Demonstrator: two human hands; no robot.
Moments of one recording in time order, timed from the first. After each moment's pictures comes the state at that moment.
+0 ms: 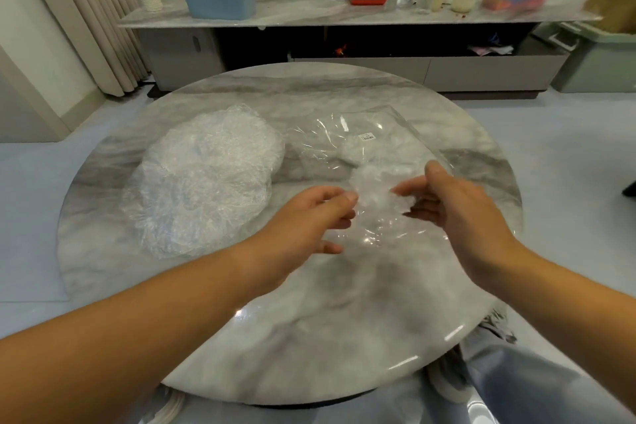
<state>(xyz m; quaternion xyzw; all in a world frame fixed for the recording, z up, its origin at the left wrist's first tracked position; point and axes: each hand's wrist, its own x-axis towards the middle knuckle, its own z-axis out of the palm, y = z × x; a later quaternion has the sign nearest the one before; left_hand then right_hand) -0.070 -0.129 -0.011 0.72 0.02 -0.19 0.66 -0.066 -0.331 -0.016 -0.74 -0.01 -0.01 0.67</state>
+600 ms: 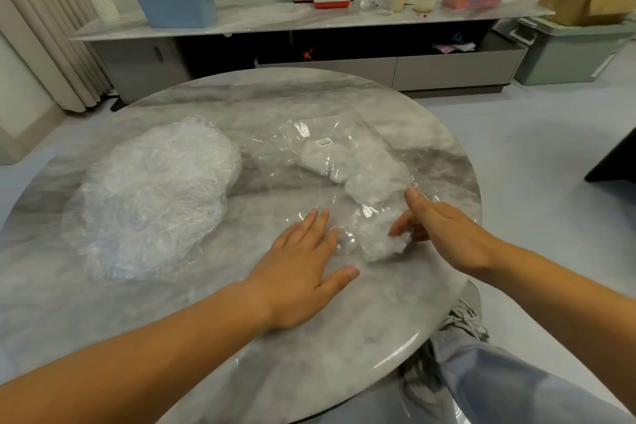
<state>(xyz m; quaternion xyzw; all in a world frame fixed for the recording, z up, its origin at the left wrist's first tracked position) -0.059 -0.168 -0.073 0.95 -0.25 -0.16 0.08 -0.044 -0.422 -0.054 -0.87 -0.01 0.11 0.47</state>
